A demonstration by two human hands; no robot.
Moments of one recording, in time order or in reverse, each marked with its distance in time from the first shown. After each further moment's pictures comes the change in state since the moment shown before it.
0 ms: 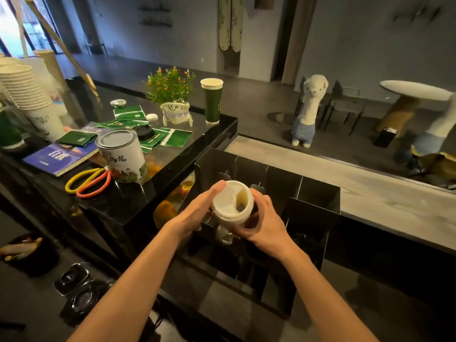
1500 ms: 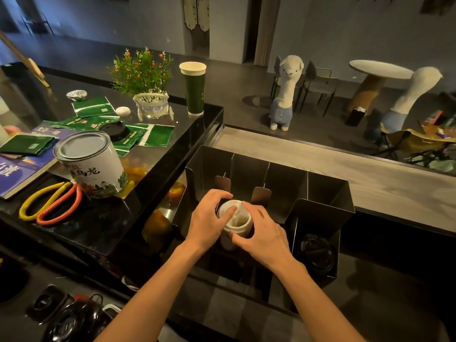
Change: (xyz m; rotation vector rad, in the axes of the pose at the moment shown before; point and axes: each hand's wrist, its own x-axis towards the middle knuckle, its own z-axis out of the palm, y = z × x) left_hand 0.082 -0.072 0.001 0.363 0.294 0.569; right_hand 0.025 0.025 0.042 -0.426 0.101 0.165
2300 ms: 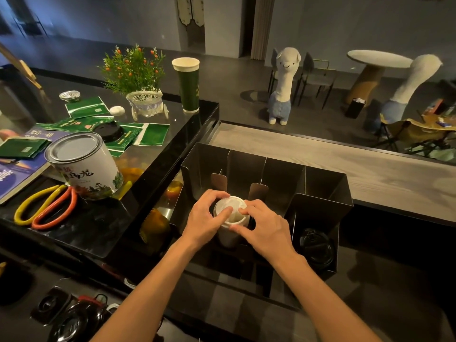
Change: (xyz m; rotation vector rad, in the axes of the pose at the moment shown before) left_hand 0.004 -0.013 0.000 -0.117 -0.079 -0.018; right_hand 0.004 0.001 -0.006 -0.071 0.101 -0.094
